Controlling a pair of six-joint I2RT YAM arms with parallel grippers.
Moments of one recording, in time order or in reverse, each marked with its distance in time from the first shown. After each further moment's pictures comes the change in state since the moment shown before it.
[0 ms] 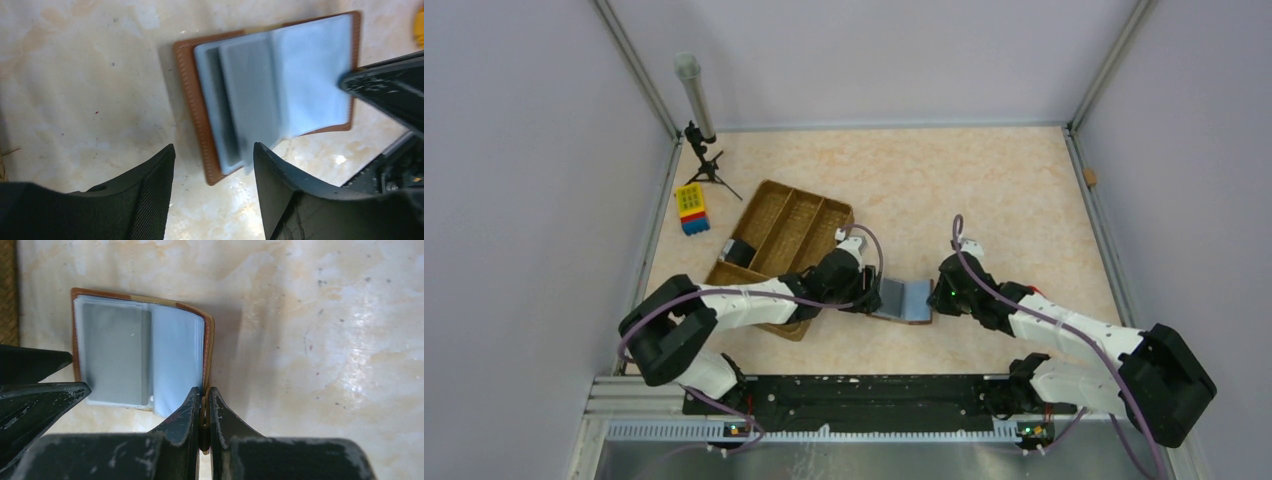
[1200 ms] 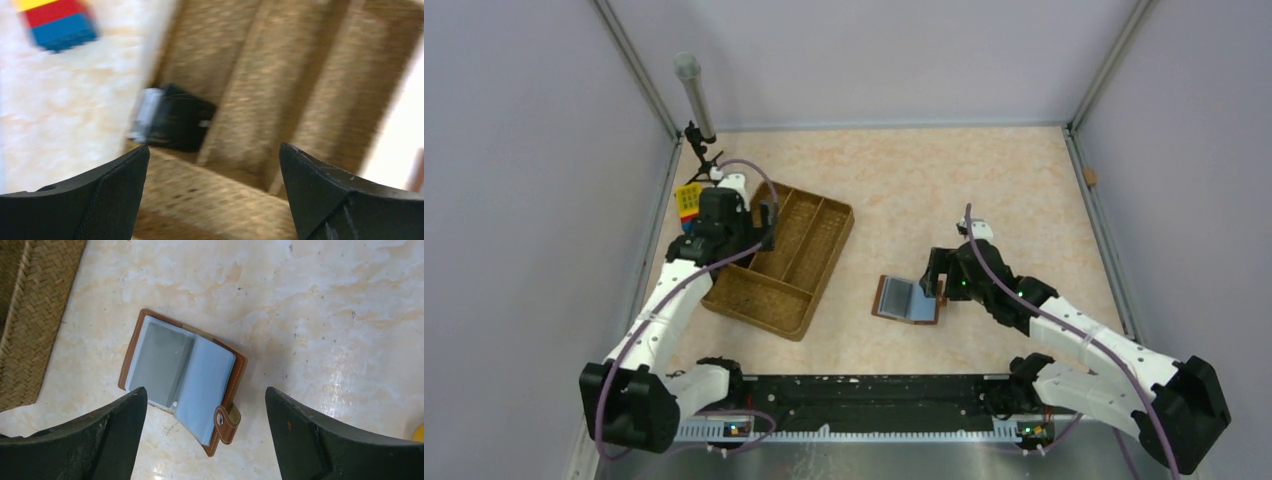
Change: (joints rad) left arm 0.677 -0.346 0.243 -0.587 -0.089 0.494; right arm -0.035 -0.153 0.100 -0.138 0.061 -0.184
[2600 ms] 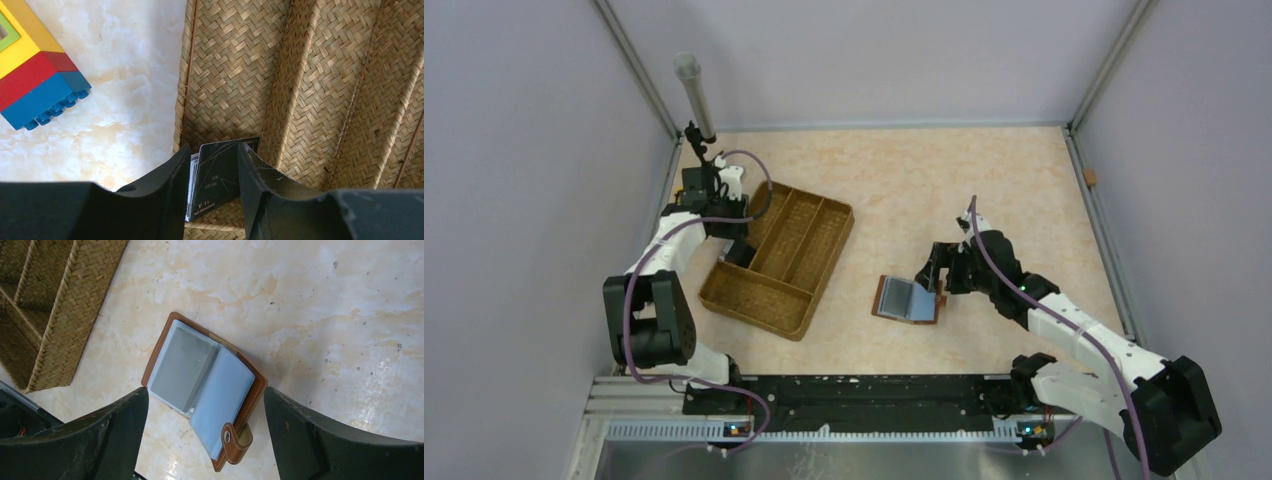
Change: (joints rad) left arm 0.317 0.402 0.150 0.050 0.303 0.413; right arm -0.169 0.042 -0.048 0.185 -0.311 -0.098
